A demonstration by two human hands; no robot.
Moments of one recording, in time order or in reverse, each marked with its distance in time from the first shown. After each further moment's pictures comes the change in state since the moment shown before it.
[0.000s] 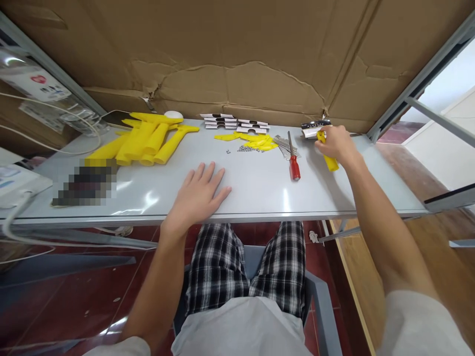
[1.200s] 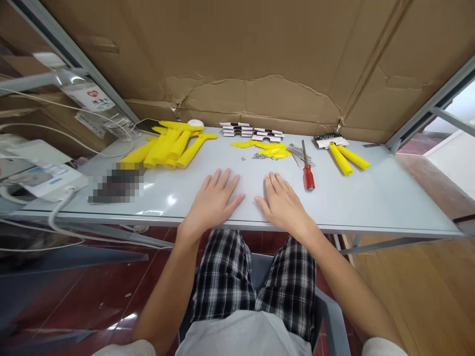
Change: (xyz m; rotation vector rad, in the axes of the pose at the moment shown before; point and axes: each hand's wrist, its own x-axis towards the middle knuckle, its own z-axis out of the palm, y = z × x) left_hand 0.000 0.001 0.004 0.022 0.038 0.002; right_hand -0.152 -0.167 0.068 0.119 -0.269 -0.434
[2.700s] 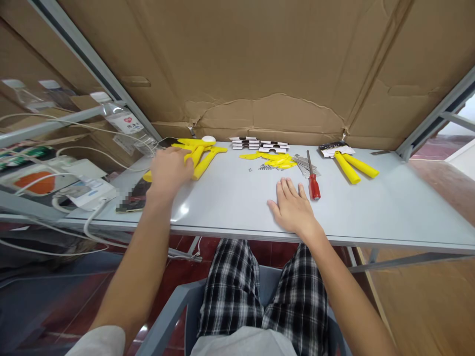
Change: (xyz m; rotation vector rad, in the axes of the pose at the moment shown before) left_hand 0.071 -0.134 -0.062 0.122 0.278 -0.440; right_hand 0.020 0.016 0.000 -0.087 -0.052 0.117
